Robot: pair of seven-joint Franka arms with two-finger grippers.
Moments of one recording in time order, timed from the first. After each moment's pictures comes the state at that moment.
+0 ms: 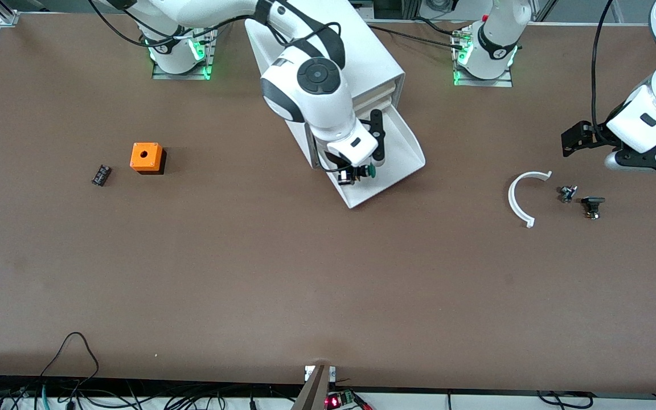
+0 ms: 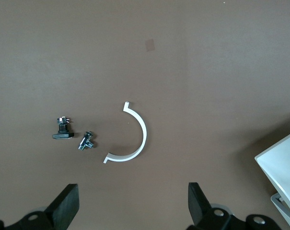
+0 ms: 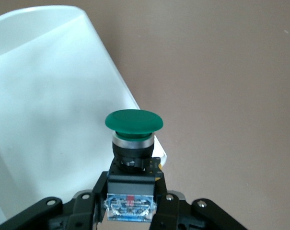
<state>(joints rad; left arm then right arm) 0.08 -0.02 -0.12 -1.76 0.07 1.68 0.02 0.56 0.70 0.39 -1.31 -0.23 2.14 -0.70</state>
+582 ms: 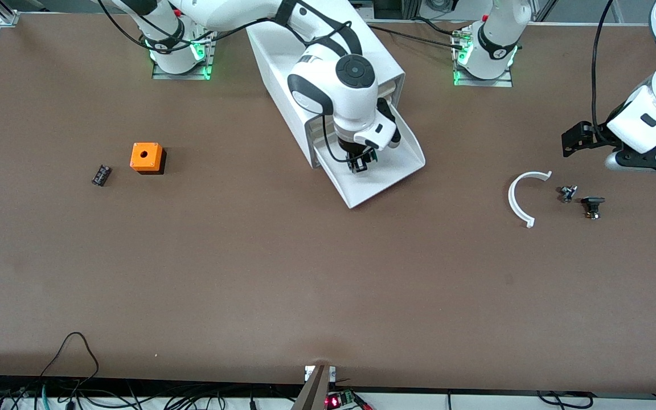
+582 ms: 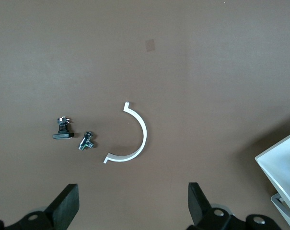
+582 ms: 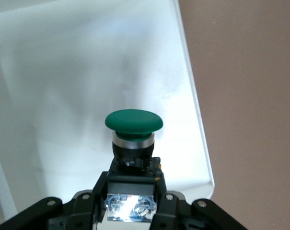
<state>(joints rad) 0.08 -0.02 -0.12 -1.76 0.07 1.68 0.02 0.65 0.75 0.40 -1.31 -0.35 2.05 -0.79</state>
